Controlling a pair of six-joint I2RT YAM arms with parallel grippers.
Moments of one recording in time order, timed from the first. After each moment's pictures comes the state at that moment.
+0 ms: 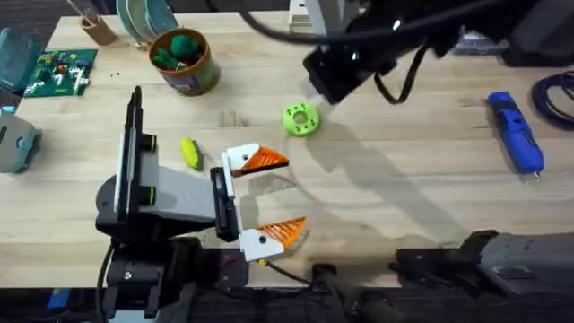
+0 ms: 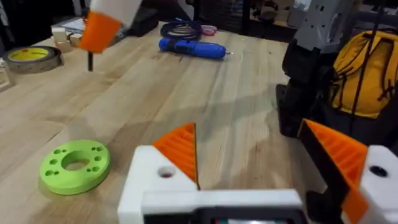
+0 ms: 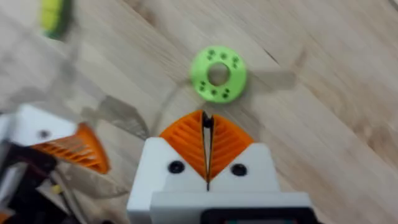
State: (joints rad) left arm 0.01 0.01 0.01 -0.16 1.35 0.05; right arm 0.74 1.55 1.53 -1.03 0.00 0.02
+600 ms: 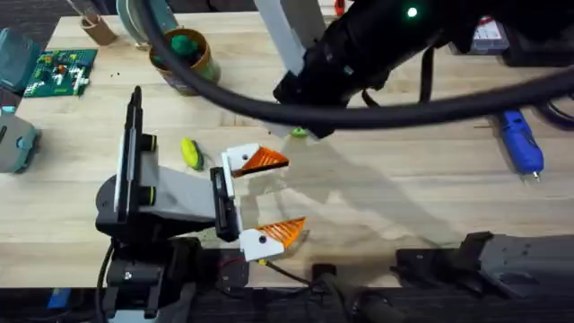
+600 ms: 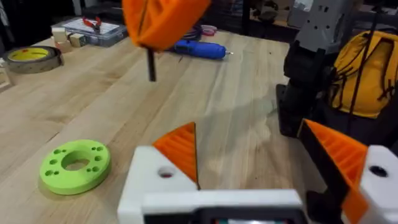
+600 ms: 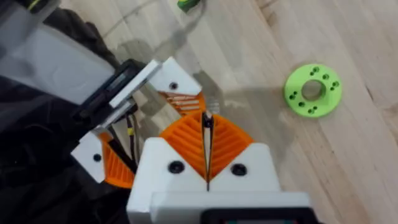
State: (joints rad) left arm 0.01 0.01 0.01 -0.16 1.35 0.05; right arm 0.88 1.55 1.67 -1.18 -0.24 -0.08
